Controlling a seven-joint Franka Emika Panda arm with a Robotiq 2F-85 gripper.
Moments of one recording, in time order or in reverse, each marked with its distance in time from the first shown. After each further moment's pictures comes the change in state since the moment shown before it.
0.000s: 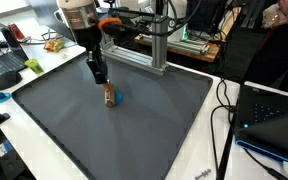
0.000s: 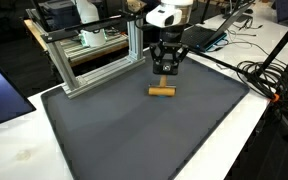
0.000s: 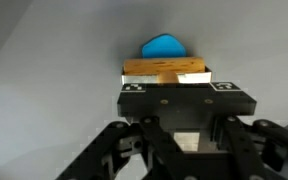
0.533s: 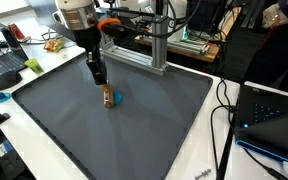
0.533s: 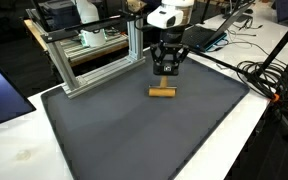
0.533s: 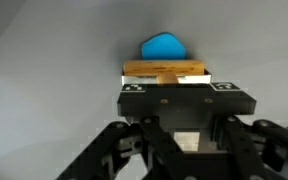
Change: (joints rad) arm 0.000 0.010 0.000 0.014 0.004 -0.003 -0.046
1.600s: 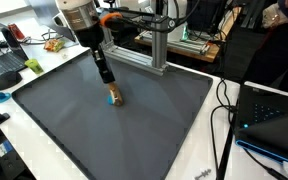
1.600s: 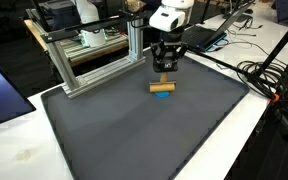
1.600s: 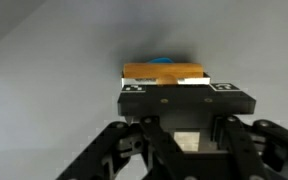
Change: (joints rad) arm -0.016 0.000 0.021 0.019 0.076 -0.094 -0.191
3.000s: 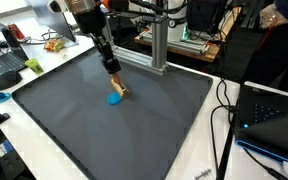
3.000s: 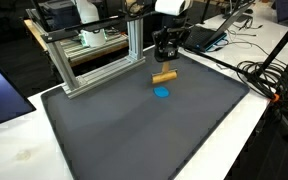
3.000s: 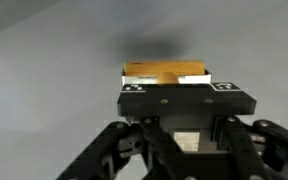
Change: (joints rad) arm 0.000 -0.075 0.016 -0.004 0.017 -0.081 -0.177
